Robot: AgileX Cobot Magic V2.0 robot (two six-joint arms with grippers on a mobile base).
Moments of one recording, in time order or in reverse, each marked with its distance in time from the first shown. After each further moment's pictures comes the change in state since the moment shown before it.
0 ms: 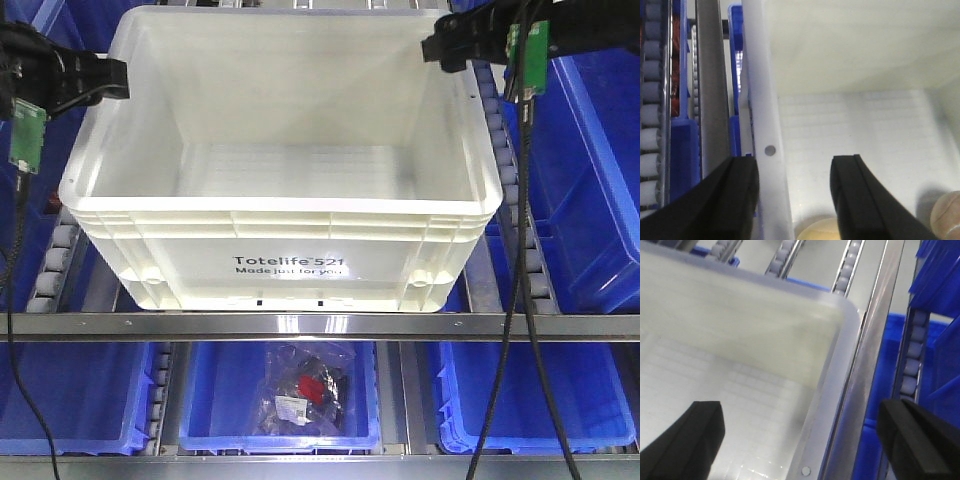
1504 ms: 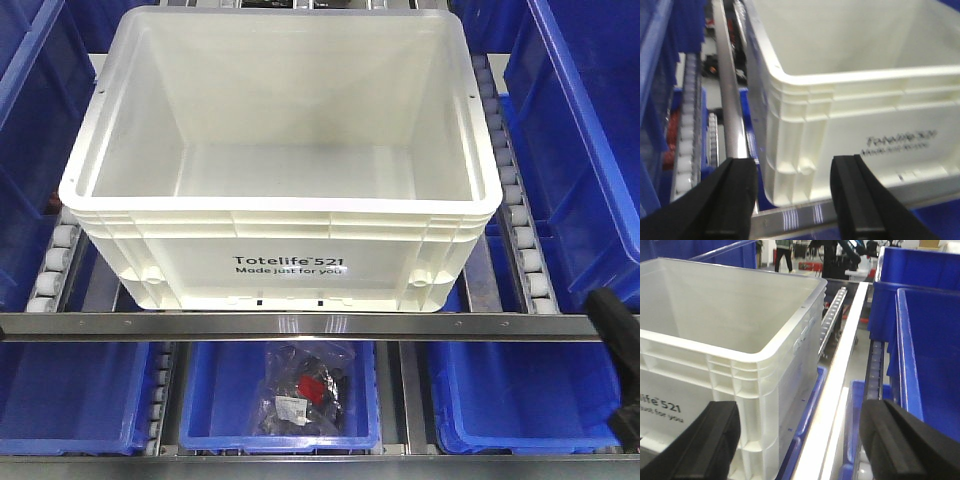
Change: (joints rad) left arm 0.000 -1.293 0.983 -0.042 -0.167 0.116; right arm 0.000 -1.306 1.251 0.006 -0.457 -0.035
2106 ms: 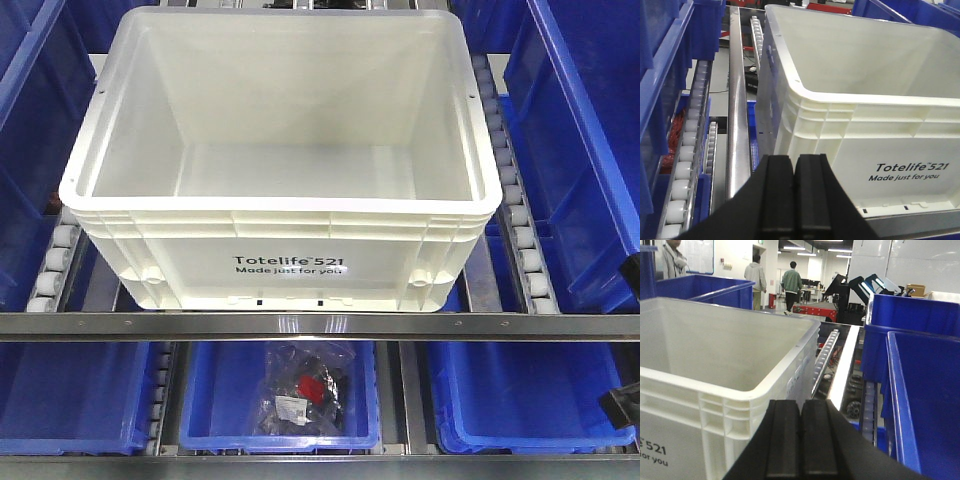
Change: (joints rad) left arm 0.000 0.045 0.049 -0.078 -0.127 0.002; right arm 0.000 0.035 0.052 -0.008 -0.234 -0.015
